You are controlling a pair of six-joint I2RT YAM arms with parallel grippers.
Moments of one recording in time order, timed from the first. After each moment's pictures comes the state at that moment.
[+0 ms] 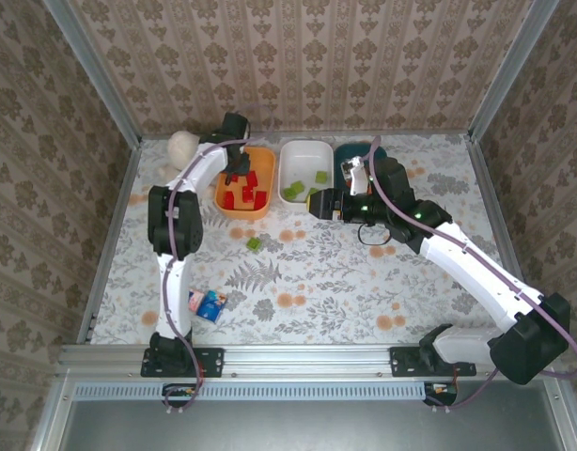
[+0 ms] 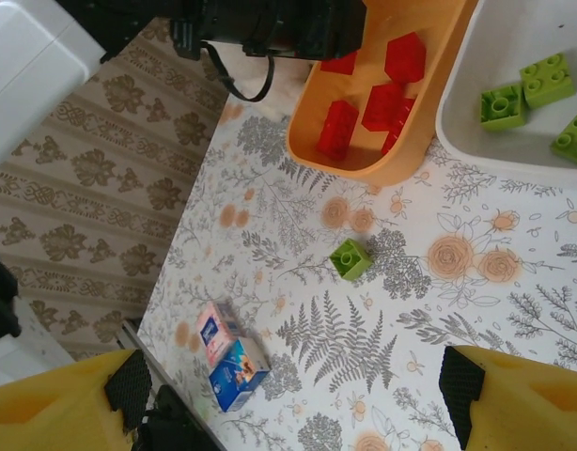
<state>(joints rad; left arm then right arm) -0.31 2.30 2.03 -0.81 -0.20 -0.09 0.51 1.26 1.13 -0.42 -0.40 0.61</state>
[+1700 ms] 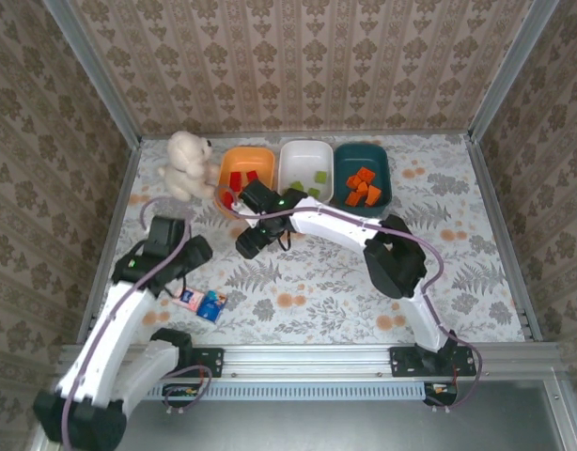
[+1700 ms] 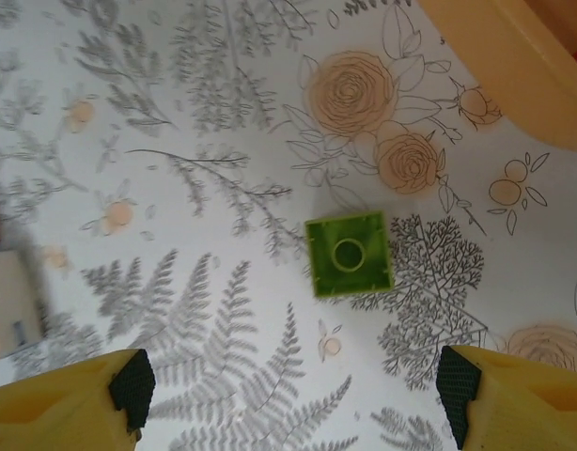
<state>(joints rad) -0.30 0.75 0.79 -0.98 -0.10 -0.72 0.86 2.19 1.86 -0.78 -0.10 0.07</state>
